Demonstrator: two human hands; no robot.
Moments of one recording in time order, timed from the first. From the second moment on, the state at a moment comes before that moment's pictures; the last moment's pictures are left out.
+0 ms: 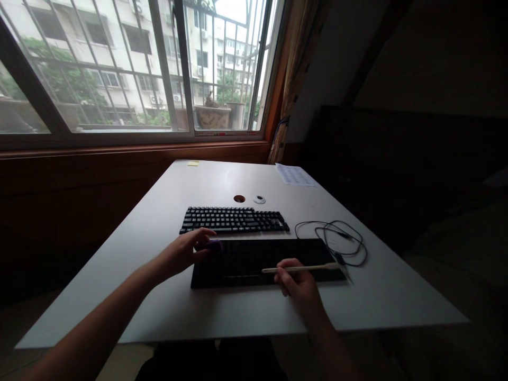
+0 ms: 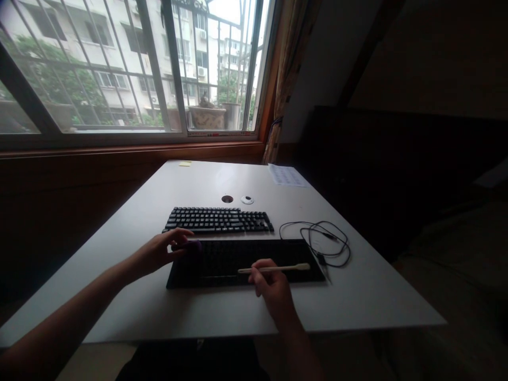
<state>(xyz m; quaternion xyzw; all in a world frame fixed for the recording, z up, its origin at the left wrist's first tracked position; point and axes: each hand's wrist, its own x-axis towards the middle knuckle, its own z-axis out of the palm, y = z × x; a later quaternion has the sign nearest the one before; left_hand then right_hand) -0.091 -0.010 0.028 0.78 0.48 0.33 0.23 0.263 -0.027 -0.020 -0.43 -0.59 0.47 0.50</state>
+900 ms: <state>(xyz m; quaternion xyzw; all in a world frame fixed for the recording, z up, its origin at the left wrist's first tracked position) -0.105 0.031 -0.005 0.84 0.42 0.31 0.14 0.154 0.062 0.041 -0.29 -0.87 0.32 0.25</state>
